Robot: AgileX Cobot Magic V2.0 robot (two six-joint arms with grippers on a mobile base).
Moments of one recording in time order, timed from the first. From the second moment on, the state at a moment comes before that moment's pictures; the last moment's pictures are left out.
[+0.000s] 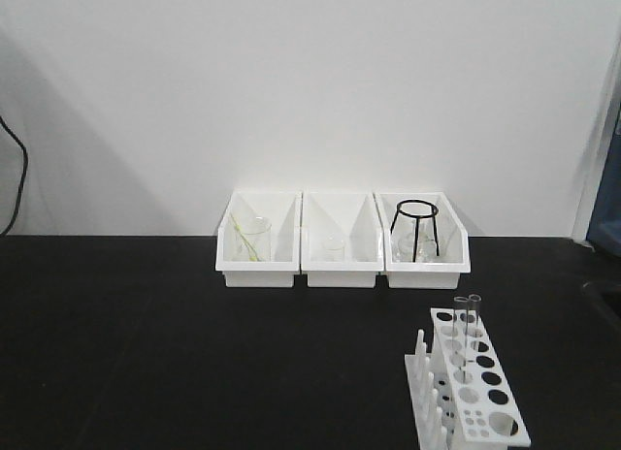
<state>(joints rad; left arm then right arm) 0.08 -0.02 0.03 0.05 0.29 -0.16 -0.03 -0.01 0.03 -0.03 0.30 -0.13</state>
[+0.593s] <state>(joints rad) 0.08 -0.02 0.03 0.05 0.29 -0.16 -0.03 -0.01 0.03 -0.03 0.30 -0.13</state>
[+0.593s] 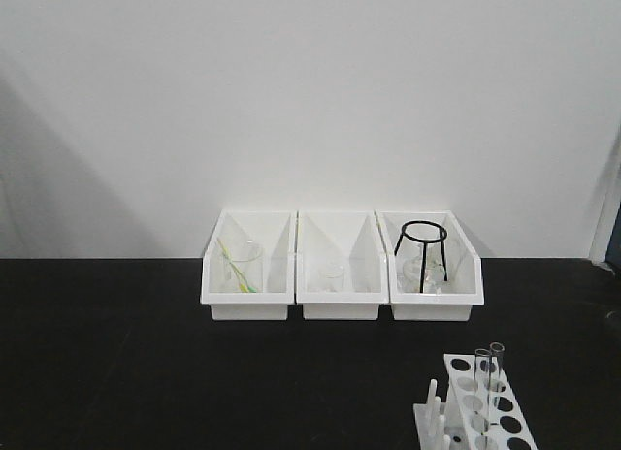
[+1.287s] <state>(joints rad) 0.08 -0.02 0.03 0.05 0.29 -0.16 -0.03 -0.01 0.03 -0.16 0.16 -0.11</state>
